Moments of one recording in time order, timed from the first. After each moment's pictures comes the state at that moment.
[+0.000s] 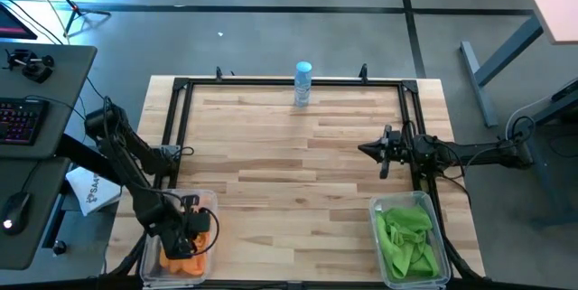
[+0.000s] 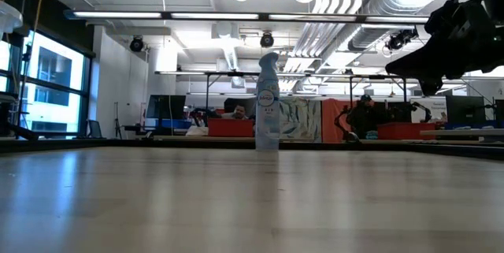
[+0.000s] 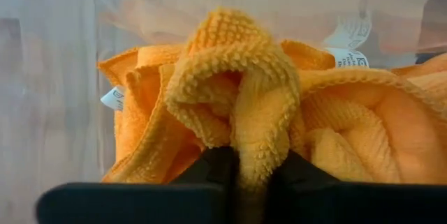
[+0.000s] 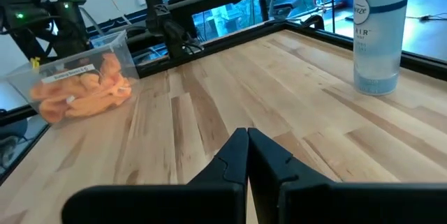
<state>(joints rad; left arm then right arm) -1.02 1.43 0.84 -0.78 -0.14 -1.07 0.02 0.20 0.01 0.05 0.21 0.29</state>
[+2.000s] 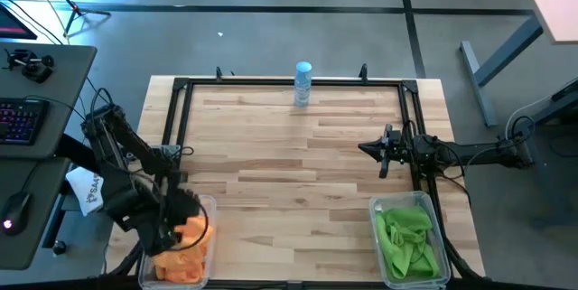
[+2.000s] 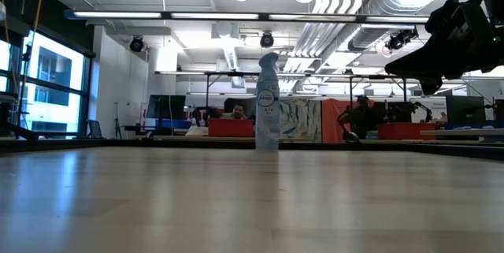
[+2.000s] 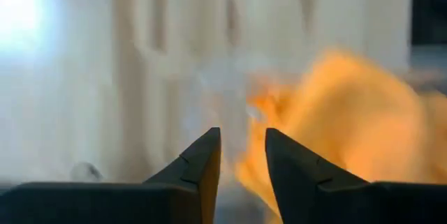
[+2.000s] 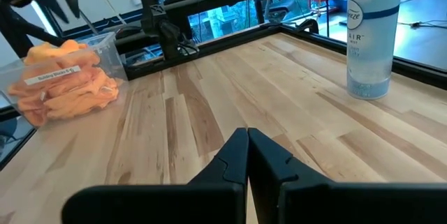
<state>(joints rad) -1.00 1.42 1.43 -1.51 -0.34 -0.97 0.02 0.20 0.01 0.05 0.23 0.26</state>
